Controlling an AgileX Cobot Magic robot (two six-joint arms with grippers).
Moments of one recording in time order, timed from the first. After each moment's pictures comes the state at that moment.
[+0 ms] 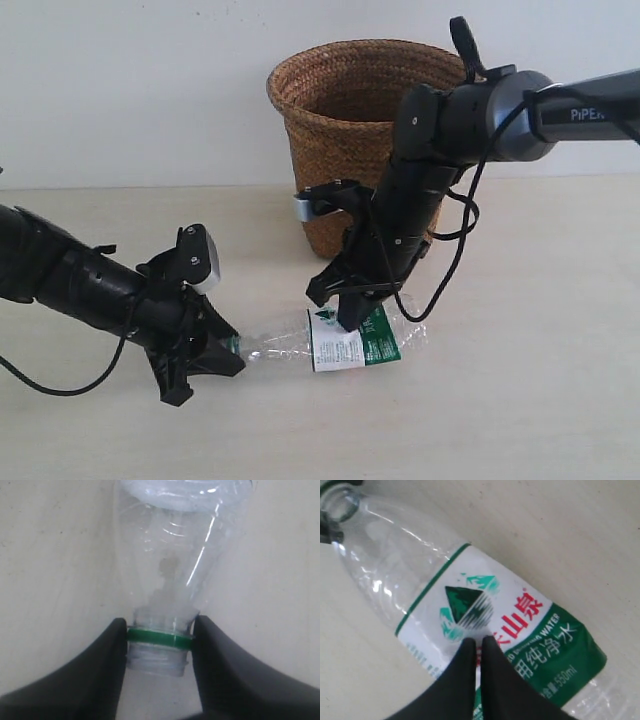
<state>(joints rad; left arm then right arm) -0.23 2.02 -1.00 -1.24 0.64 2.13 0.50 2.13 -1.61 0.40 1.01 -0.50</state>
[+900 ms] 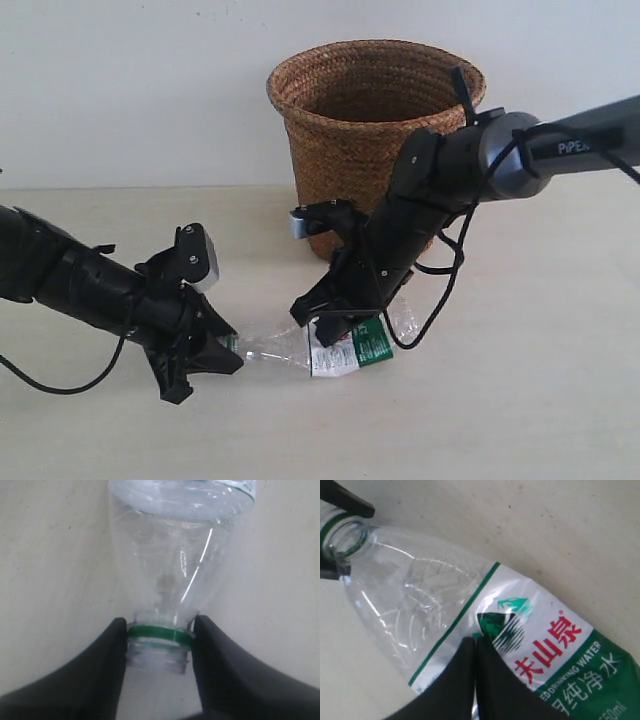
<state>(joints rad) -0.23 2.03 -1.00 -1.25 0.63 2.13 0.52 2.20 -1.50 0.55 0.81 -0.61</state>
